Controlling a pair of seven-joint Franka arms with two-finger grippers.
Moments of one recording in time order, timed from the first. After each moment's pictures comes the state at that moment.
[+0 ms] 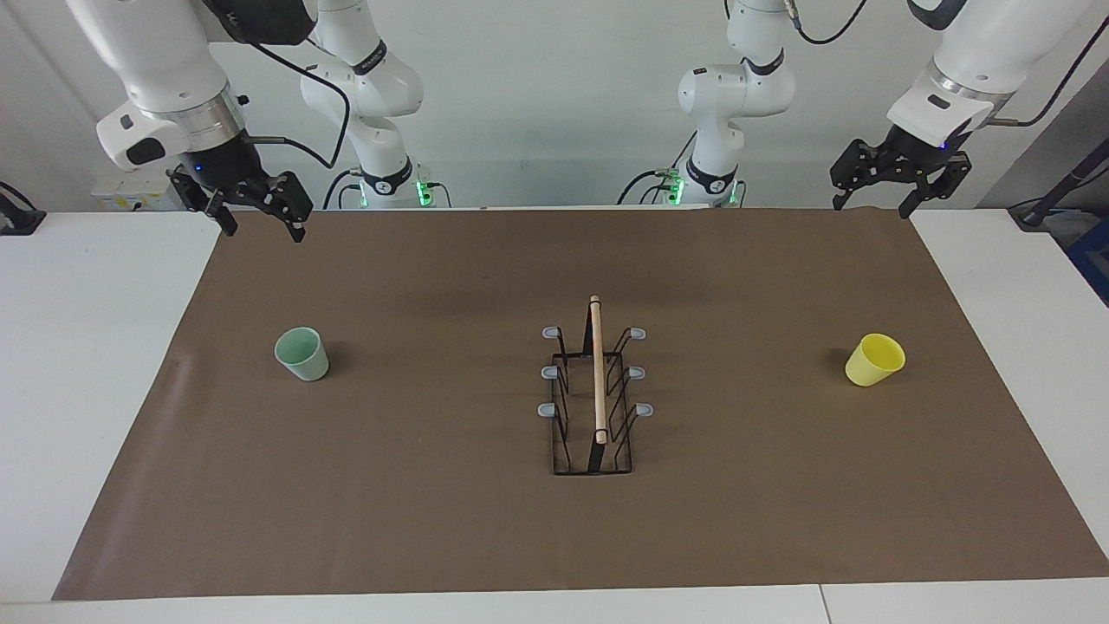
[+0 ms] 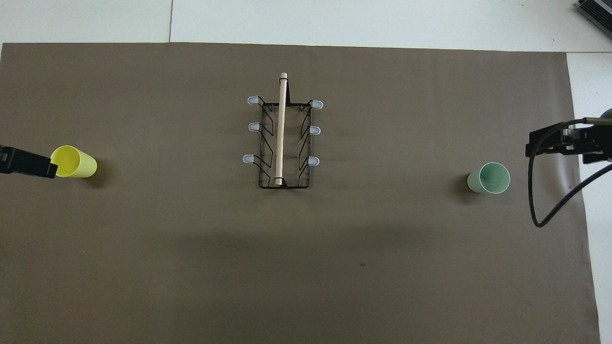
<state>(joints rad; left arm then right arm) -0.05 -0.04 0.02 -1.53 -0.02 1.46 0.19 -0.05 0.01 0.05 -1.53 -0.02 1.53 0.15</state>
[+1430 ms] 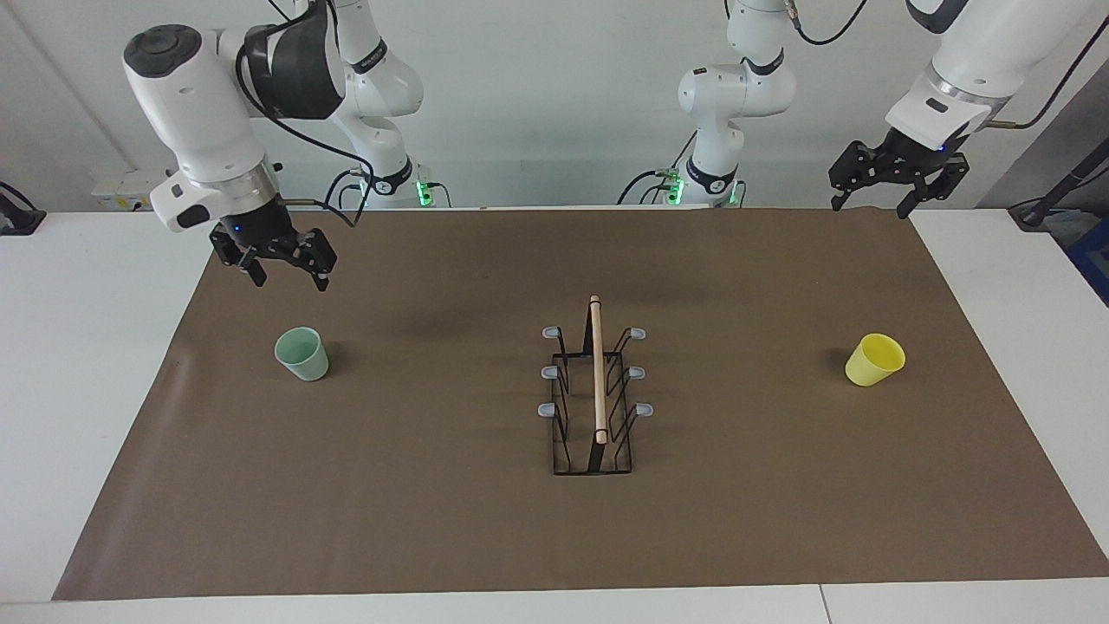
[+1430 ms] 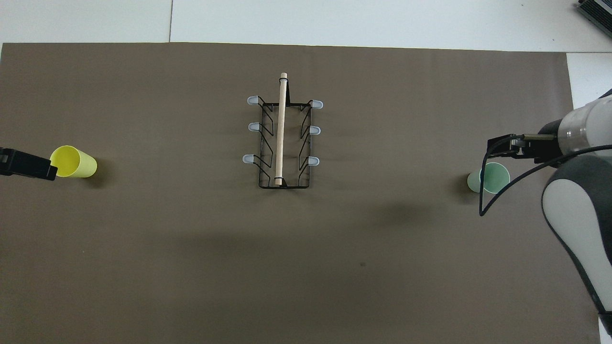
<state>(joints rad) -0.05 -0.04 0.02 -1.53 -0.02 1.45 0.19 -0.05 -0.01 0.05 -1.85 -0.01 1.87 0.09</state>
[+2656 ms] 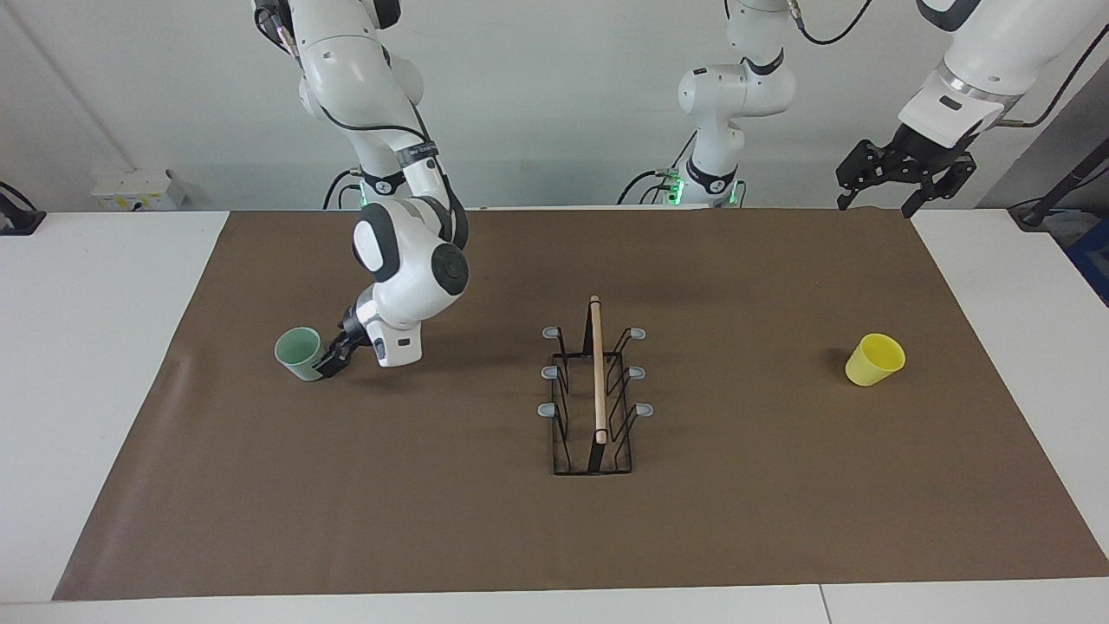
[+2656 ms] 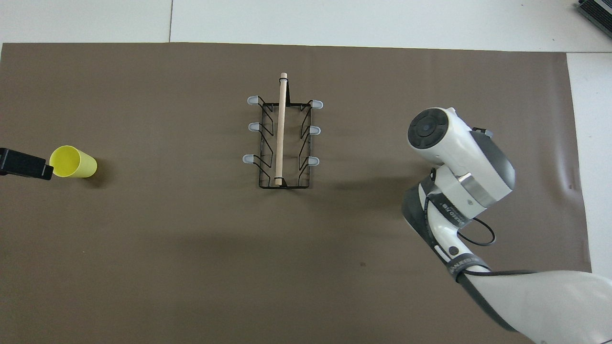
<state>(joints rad) -0.03 -0.04 0.04 -1.54 -0.06 1.46 0.18 0.25 0.38 0.06 -1.88 -0.81 1.74 -0.67</state>
